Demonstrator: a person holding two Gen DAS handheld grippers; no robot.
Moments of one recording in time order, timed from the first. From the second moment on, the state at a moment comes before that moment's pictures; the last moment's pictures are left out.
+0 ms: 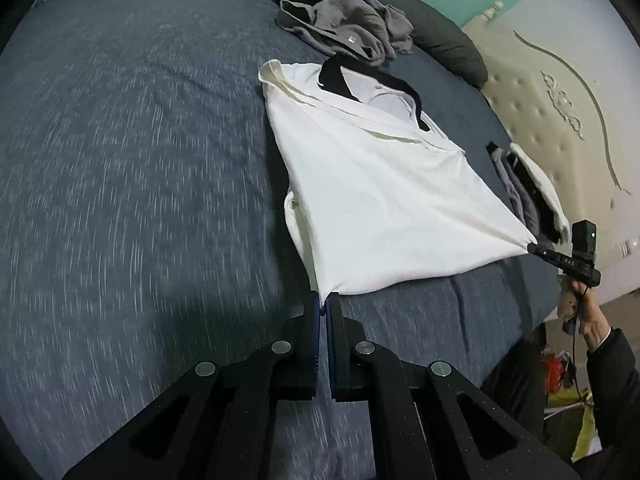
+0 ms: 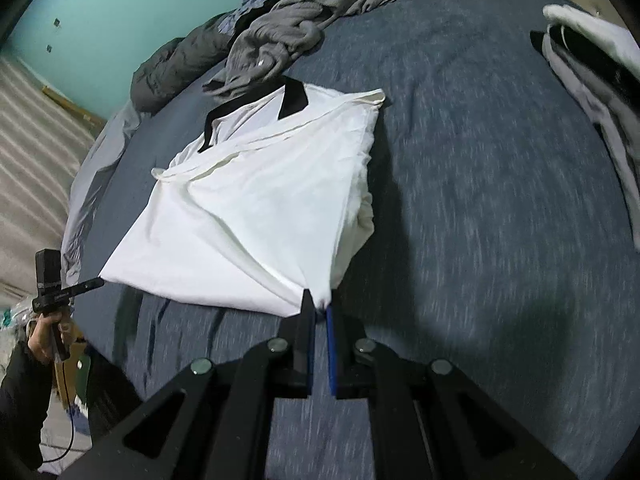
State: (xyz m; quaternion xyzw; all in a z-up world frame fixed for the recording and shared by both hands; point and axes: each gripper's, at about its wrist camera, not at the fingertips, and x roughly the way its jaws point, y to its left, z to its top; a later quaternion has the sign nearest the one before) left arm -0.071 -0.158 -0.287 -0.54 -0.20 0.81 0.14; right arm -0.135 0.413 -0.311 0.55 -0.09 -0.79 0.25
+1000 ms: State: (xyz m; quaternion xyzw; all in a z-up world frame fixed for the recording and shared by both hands) left arm -0.010 -0.149 -0.344 -0.59 -0.21 0.77 0.12; right arm -0.084 0.436 -0.366 0.61 -0.09 -0.76 0.22
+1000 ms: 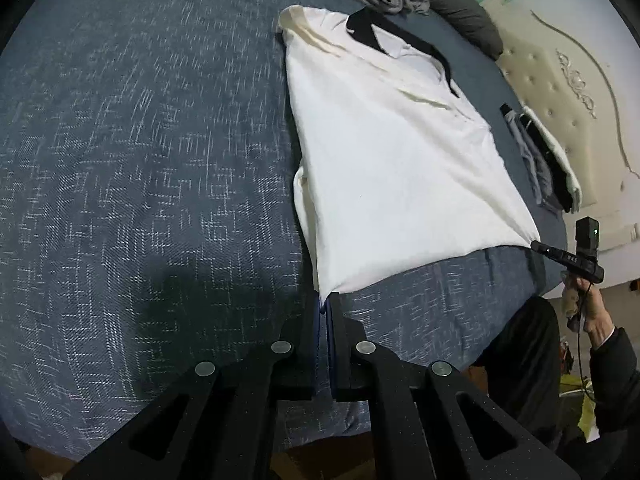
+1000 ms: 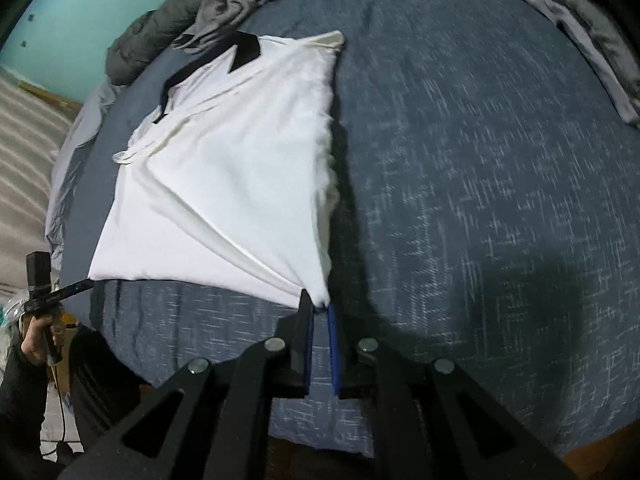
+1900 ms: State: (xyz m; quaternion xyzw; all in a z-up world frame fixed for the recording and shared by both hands) left arm -0.126 -0.167 -0.319 -0.53 -0.18 0.82 0.07; right arm -0.165 0.428 -0.344 0.57 -0.10 -0.79 0.19
